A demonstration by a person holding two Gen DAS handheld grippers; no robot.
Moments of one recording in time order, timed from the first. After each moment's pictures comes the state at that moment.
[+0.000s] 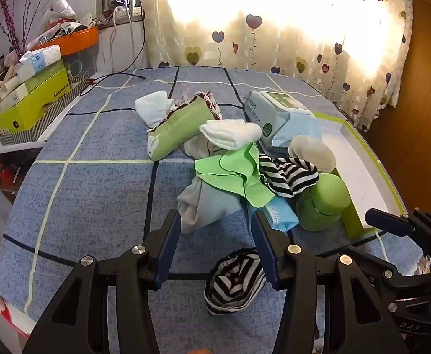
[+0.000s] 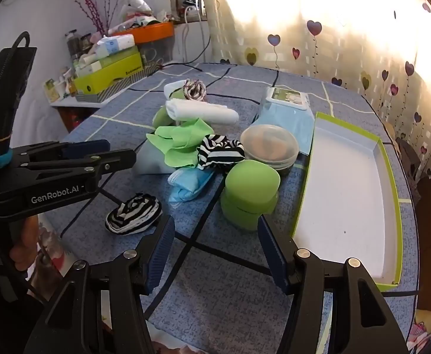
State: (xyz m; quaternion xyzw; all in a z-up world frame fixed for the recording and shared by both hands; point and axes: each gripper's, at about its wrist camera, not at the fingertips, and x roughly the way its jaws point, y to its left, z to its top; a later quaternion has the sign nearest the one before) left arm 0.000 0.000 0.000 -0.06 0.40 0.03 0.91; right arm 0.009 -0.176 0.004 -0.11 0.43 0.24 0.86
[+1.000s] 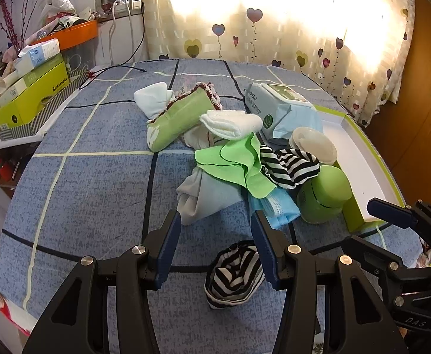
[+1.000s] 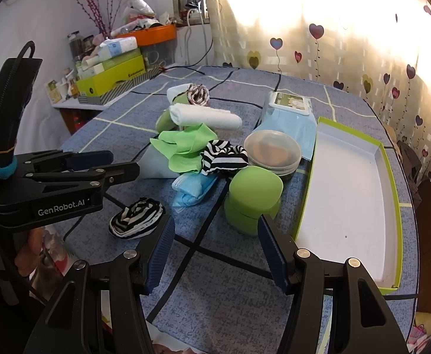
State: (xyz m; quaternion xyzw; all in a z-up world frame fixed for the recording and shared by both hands) left arm -0.002 0.001 -0.005 -0.07 0.42 0.03 0.91; right arm 0.010 -0.175 0.007 -0.10 0.43 0.25 0.86
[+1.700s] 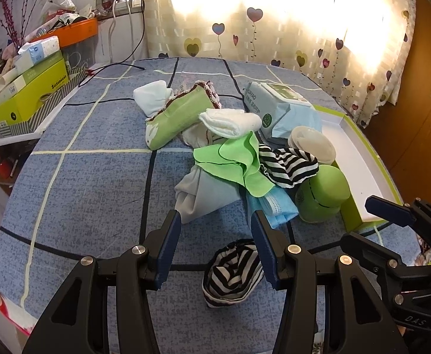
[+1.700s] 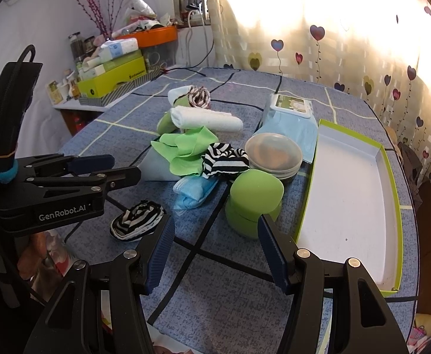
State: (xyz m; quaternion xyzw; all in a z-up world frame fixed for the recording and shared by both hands) left arm -0.002 0.004 -0.006 -0.08 0.42 0.02 0.91; right arm 0.010 -0.174 0.013 -0.11 0.42 0.25 0.86
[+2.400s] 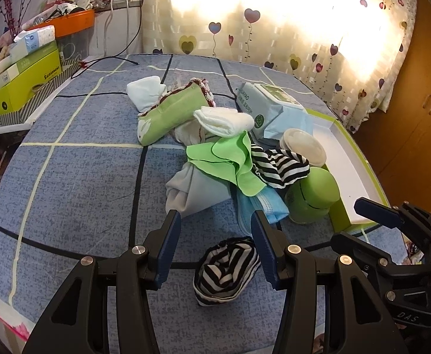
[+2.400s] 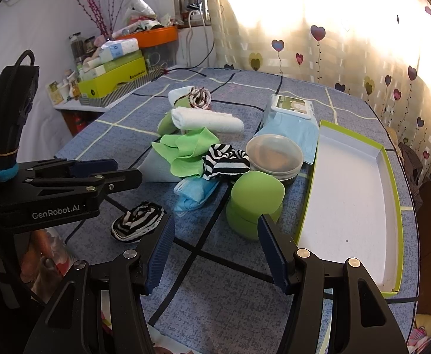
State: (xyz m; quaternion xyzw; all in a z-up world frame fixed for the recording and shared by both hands) left arm -0.004 0.010 -0.008 -0.11 0.42 -0.01 0.90; right arm 0.010 -0.173 0.013 -0.10 0.42 0.25 0.86
